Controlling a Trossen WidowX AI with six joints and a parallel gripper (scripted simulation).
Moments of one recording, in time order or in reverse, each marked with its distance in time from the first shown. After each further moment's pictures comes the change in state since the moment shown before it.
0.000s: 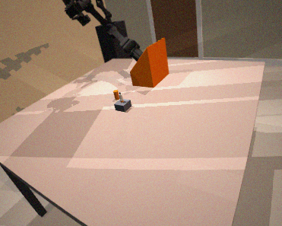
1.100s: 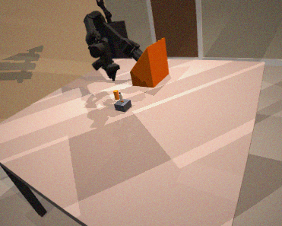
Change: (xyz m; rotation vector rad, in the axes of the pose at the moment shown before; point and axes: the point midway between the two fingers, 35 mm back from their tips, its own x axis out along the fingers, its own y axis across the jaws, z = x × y) arm 0.147 -0.351 -0.056 -0.959 0.304 -1.336
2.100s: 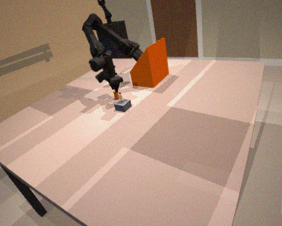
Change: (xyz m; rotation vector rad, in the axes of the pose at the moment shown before) arm 0.068 0.003 0.001 -0.009 0.004 -0.007
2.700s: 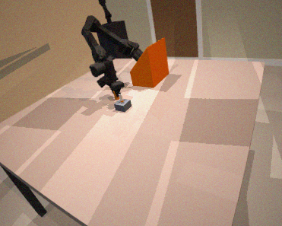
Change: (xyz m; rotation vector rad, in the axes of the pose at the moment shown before) arm 0.029 -0.001 0.000 0.000 -0.002 -0.002
